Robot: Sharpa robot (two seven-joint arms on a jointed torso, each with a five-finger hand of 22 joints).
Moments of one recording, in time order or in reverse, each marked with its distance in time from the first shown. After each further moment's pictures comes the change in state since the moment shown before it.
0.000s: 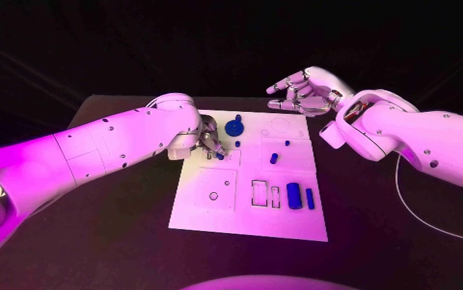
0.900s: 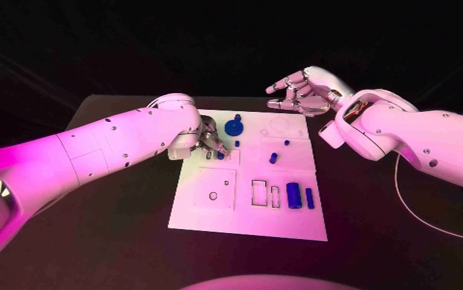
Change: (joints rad) left arm -0.002 0.013 -0.004 -0.025 0.003 0.010 0.001; left_hand -0.131 -0.001 -0.165 0.012 -0.009 0.070 -0.019 -0.012 -0.015 0.035 -0.014 0.029 0.034 0.000 -0.007 0.000 0.000 0.000 0.000 -0.007 0.006 0.000; right arm 0.000 -0.001 0.000 0.001 0.002 0.000 0.000; right_hand 0.000 0.000 0.000 0.000 0.006 0.000 0.000 0.000 0.000 0.000 0.000 -0.009 -0.007 0.000 0.000 -0.007 0.000 0.000 -0.004 -0.004 -0.009 -0.010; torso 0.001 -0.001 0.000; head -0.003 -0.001
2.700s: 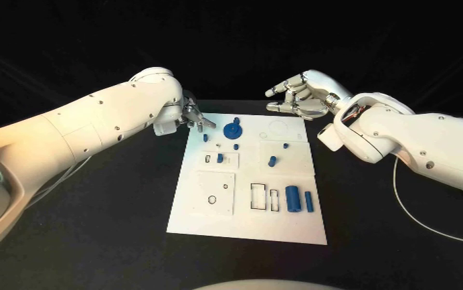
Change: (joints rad) left arm 0.071 0.033 0.056 -0.217 0.006 -0.010 0.017; left_hand 0.124 0.084 -0.427 0.083 -0.141 -0.070 0.048 -0.120 -0.070 -0.074 0.038 -0.081 -0.099 0.002 0.013 0.000 0.000 0.000 -0.004 0.011 -0.045 0.000; right arm 0.000 0.005 0.000 -0.013 0.011 0.002 0.000; right_hand 0.000 0.000 -0.003 0.003 0.000 0.000 0.000 0.000 -0.001 -0.006 -0.006 -0.011 -0.009 0.000 0.000 -0.008 -0.002 0.000 -0.003 -0.004 -0.005 -0.014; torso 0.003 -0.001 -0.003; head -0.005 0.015
